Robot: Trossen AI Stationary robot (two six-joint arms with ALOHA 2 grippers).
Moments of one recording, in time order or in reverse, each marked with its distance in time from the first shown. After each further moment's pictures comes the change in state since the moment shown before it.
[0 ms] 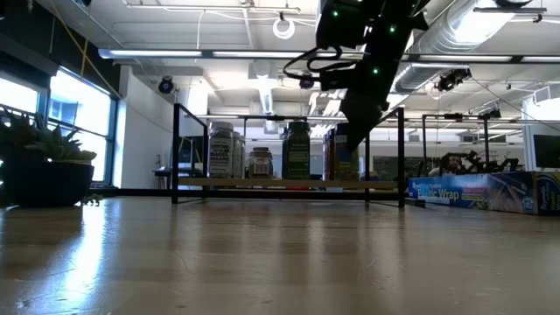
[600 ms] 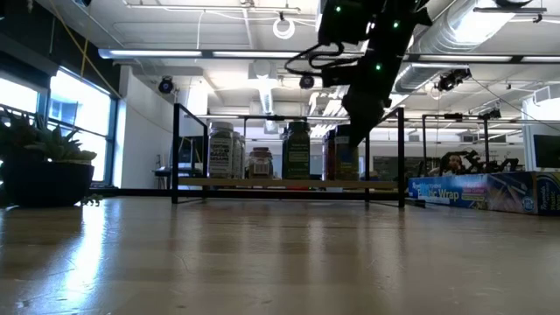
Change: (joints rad) left arm 0.000 0.000 0.000 0.000 0.000 0.000; right arm 0.012 -0.011 0.000 -0.019 -0.008 0.021
